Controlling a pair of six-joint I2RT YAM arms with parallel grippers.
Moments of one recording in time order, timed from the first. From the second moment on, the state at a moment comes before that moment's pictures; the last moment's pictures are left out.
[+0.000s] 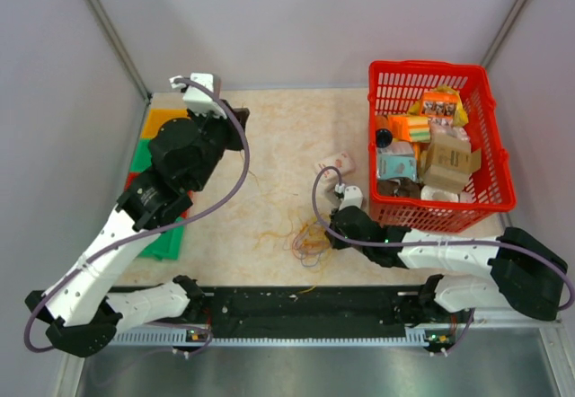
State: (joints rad) left arm -0.74 1.03 1.42 -0.35 -0.39 -0.22; right arm 1.02 1.25 0.52 0.02 0.34 0.68
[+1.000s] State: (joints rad) left arm -0.33 1.16 1.23 -0.32 -0.15 -0.36; right arm 1.02 1.18 0.46 0.01 0.29 0.67
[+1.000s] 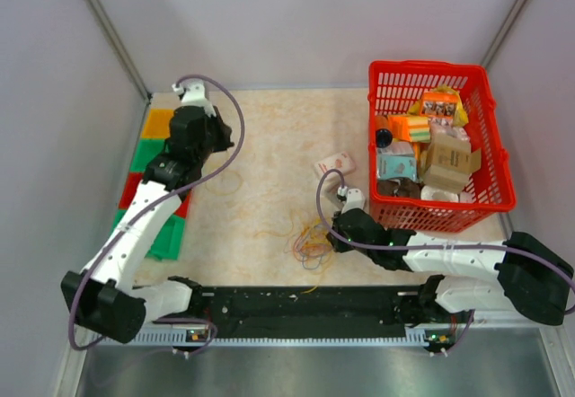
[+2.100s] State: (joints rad) left arm -0.16 1.82 1.16 -0.41 -0.09 -0.52; right arm 1.02 1.15 0.42 0.07 0.28 0.67
